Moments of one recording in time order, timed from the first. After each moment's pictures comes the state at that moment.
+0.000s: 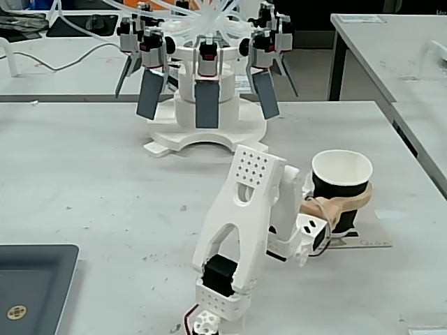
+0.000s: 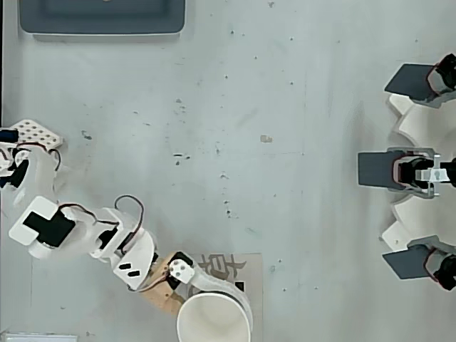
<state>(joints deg) 33.4 60.2 130.7 -82.1 -83.9</state>
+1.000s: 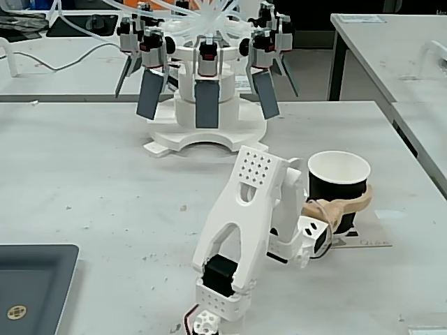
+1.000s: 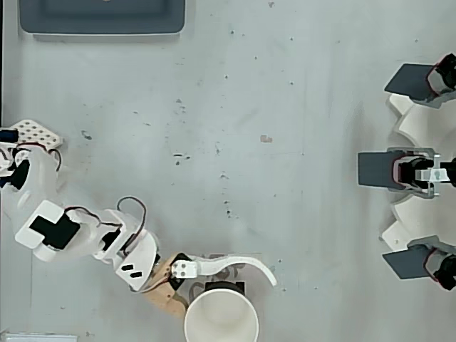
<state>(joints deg) 34.5 57.9 128.9 -82.4 -84.9</state>
